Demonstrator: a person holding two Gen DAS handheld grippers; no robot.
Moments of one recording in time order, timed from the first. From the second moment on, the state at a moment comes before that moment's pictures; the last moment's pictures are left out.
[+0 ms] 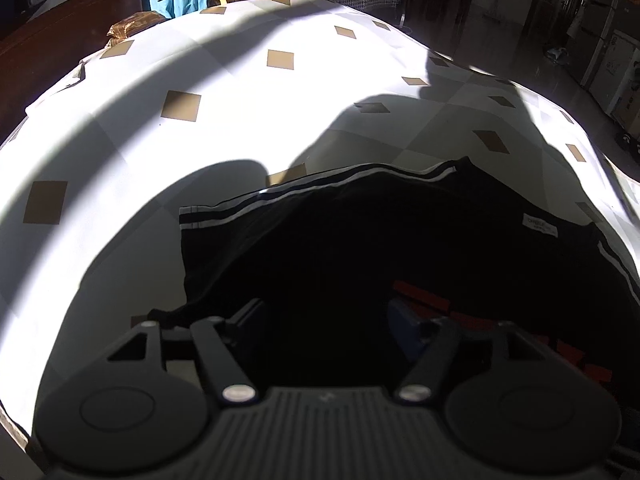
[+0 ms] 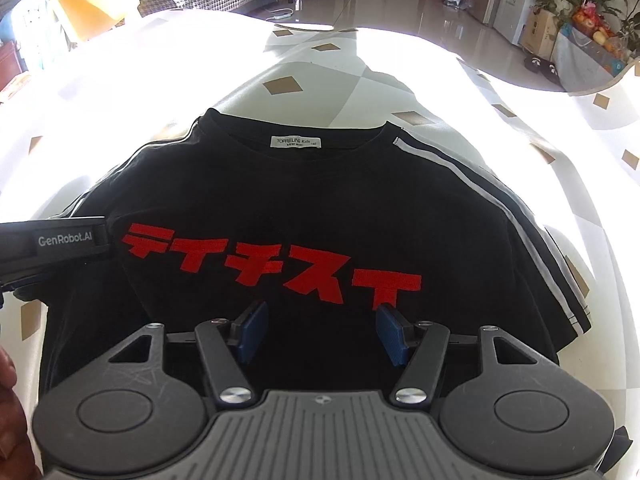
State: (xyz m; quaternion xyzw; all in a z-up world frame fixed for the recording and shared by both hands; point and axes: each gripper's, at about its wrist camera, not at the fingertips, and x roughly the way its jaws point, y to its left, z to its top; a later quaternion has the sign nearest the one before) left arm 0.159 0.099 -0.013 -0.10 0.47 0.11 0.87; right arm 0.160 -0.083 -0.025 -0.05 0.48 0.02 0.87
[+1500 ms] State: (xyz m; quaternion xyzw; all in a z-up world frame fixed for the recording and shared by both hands) left arm 0.108 0.055 -0.025 0.01 0.49 0.07 0.87; right arm 0.110 -0.119 -0.029 -0.02 0.48 0.00 0.88
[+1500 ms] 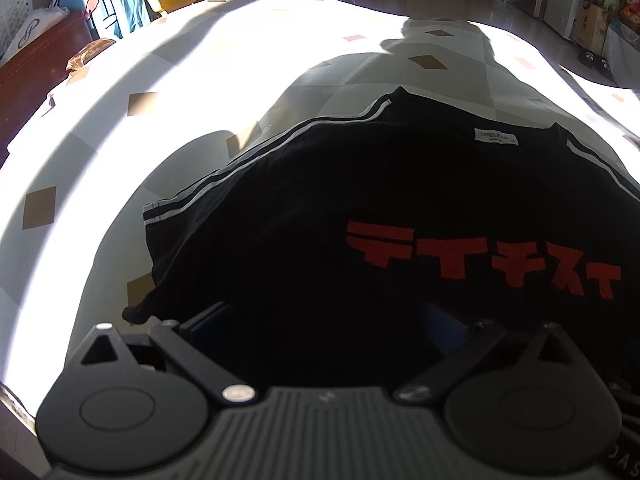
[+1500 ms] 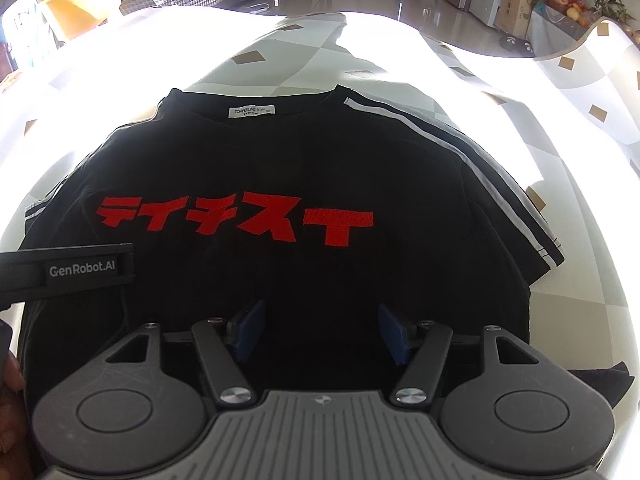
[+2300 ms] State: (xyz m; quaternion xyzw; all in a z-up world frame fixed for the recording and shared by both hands) left arm 0.096 0.011 -0.025 0.08 0.47 0.02 0.88; right arm 0.125 -0.195 -0.009 0.09 0.43 -0.07 0.90
